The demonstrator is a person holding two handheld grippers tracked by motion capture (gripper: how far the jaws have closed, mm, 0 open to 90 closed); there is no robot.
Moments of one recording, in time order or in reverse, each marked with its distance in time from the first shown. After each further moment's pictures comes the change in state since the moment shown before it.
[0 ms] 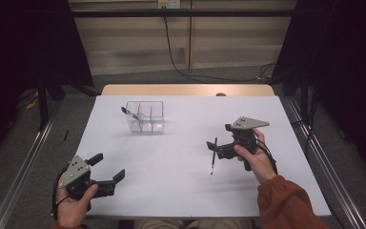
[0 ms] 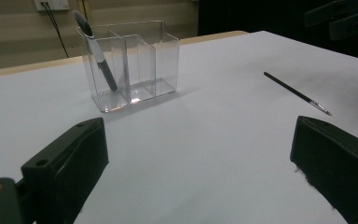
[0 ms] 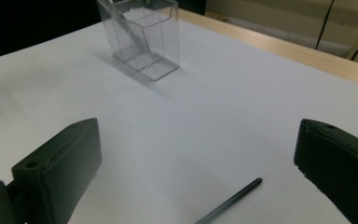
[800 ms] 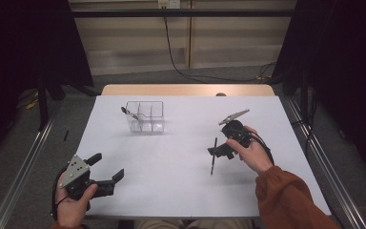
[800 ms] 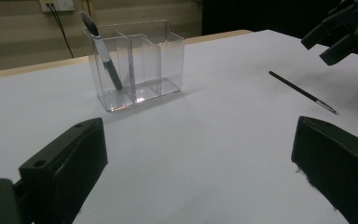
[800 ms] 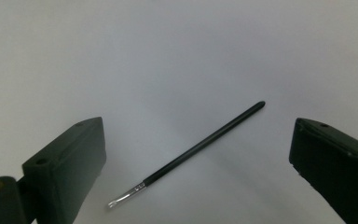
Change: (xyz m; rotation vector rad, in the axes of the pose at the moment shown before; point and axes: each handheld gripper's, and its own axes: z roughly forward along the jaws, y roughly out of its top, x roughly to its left) left arm 0.002 -0.001 -0.001 0.005 0.020 0.016; right arm -0.010 0.012 0.025 0.464 -0.005 0.043
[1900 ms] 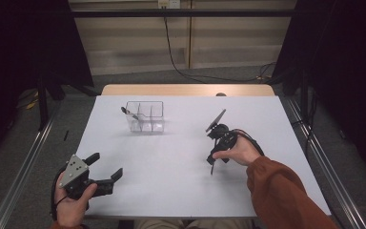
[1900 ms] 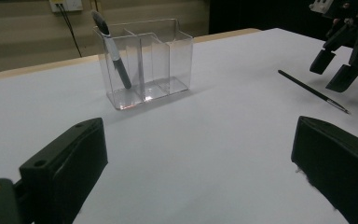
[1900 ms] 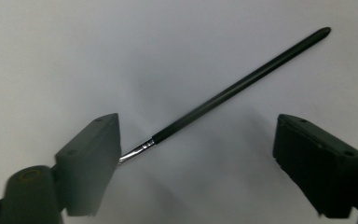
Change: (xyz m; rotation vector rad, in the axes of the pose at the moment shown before) left arm 0.002 -0.001 -0.001 0.005 0.028 -0.004; right arm 0.011 0.016 0.035 0.411 0.008 0.000
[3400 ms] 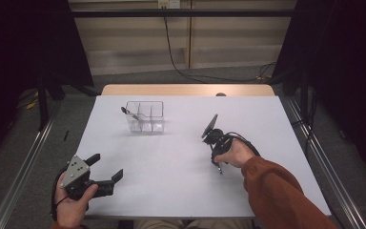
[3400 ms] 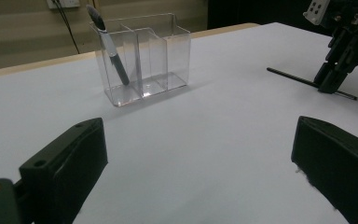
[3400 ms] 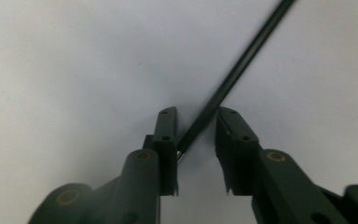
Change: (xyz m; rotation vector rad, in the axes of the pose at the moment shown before) left arm -0.001 -0.001 0.000 0.014 -0.010 0.008; right arm 0.012 0.004 0.012 0.122 -0.073 -0.020
